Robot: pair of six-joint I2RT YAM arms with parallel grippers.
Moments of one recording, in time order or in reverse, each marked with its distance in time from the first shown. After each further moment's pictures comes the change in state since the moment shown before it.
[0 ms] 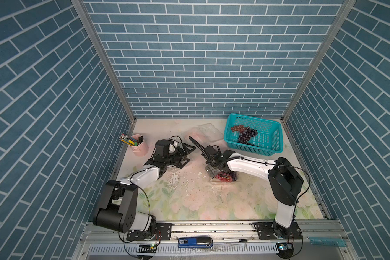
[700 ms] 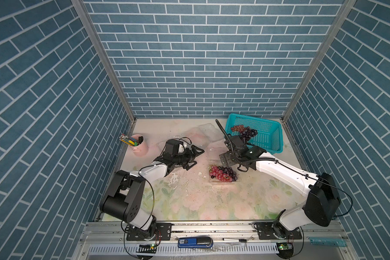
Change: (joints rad) left arm -0.120 0.122 0.074 -0.013 -0.015 0.024; right arm -0.177 -0.387 -0.189 0.050 -0.092 0.058
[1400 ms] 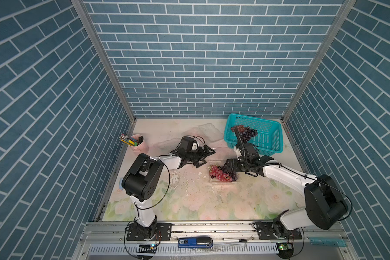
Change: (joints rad) left arm -0.106 0.293 0.215 0.006 -0.034 0.059; right arm -0.189 -0.022 -0.297 0.304 -0.417 0.183
